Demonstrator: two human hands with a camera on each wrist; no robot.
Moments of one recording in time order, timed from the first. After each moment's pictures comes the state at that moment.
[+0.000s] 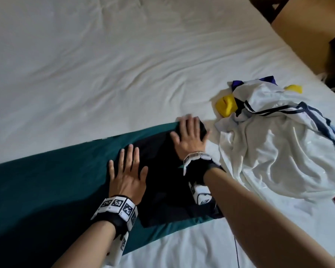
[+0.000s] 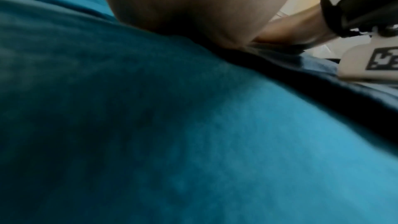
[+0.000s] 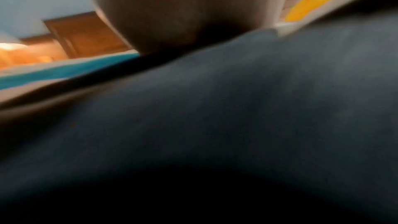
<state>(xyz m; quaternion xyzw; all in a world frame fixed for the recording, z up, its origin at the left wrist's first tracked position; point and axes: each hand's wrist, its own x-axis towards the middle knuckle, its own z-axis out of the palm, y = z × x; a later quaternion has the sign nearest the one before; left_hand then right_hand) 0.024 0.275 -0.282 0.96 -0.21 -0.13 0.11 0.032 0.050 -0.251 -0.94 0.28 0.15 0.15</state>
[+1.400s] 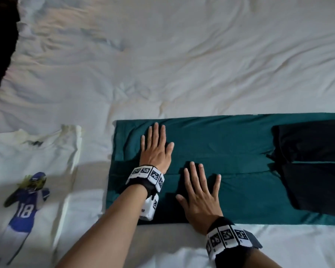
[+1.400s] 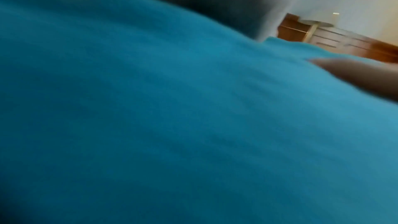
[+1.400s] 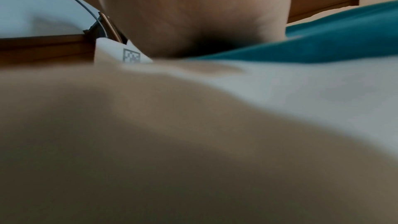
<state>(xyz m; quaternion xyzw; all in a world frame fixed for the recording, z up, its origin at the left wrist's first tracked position) 0.097 0.601 -0.264 0.98 -0.08 -0.17 0.06 -0.054 0.467 -0.263 -0.98 -0.02 0.11 0.15</state>
